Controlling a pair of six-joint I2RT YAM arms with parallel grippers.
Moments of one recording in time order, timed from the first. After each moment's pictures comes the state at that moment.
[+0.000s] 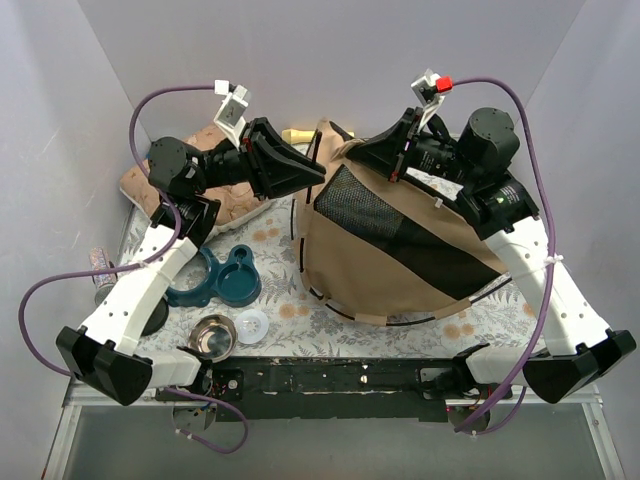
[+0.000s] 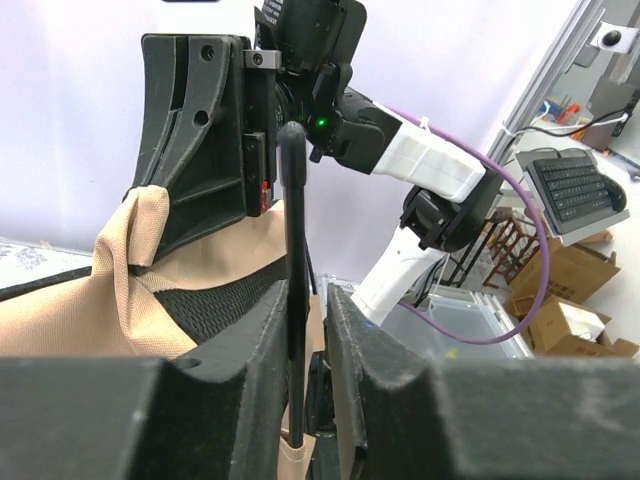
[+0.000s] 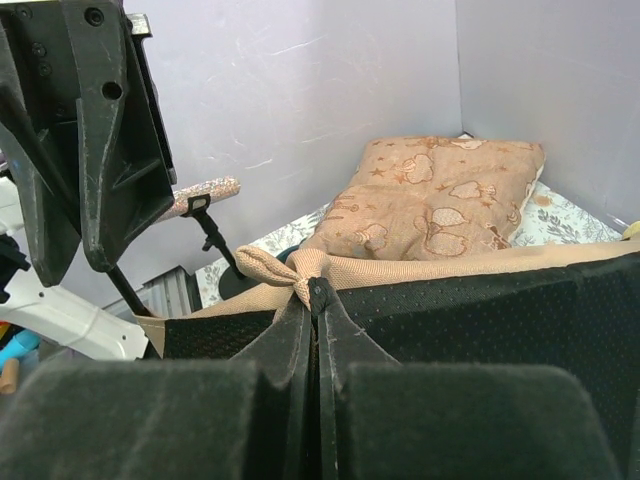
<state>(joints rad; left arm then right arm) -0.45 1.27 1.39 0.48 1.07 -0.81 0.49 1.27 1.55 -0.16 -0.70 0.37</state>
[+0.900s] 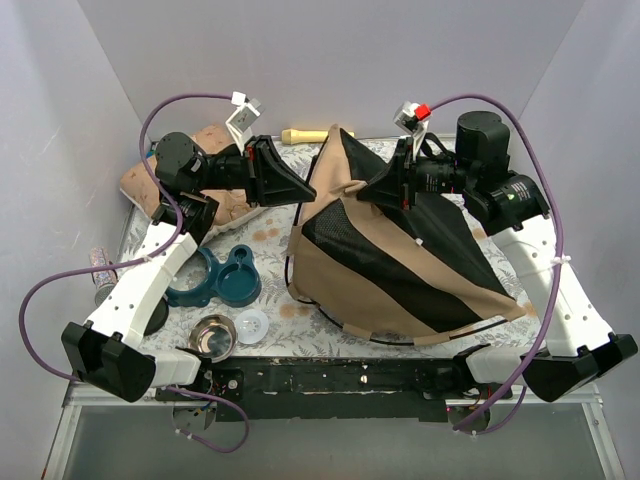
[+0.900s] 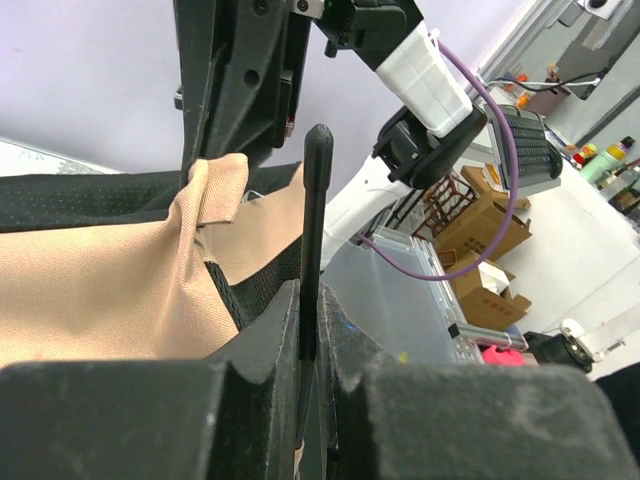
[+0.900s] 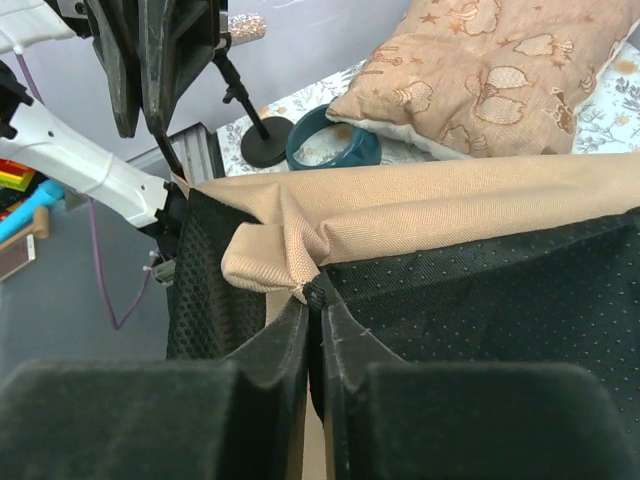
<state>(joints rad) -0.38 1.29 1.33 0.39 1.25 -0.89 0.45 1.28 1.61 -0.62 -0.90 0.06</state>
